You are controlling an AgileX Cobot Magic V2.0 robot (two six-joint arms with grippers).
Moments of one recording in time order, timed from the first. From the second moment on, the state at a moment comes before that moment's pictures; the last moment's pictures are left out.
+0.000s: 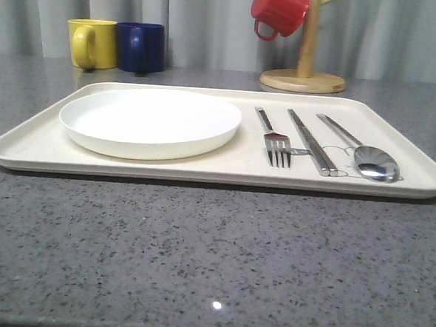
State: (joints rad) left arm -0.07 0.16 -0.26 0.07 0.18 -0.09; right arm 0.02 -0.01 0.03 0.02 -0.01 0.10
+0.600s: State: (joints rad) left arm -0.07 0.00 0.00 0.10 0.00 -0.10; right arm 0.02 -0.01 0.03 0.02 -0.01 0.10
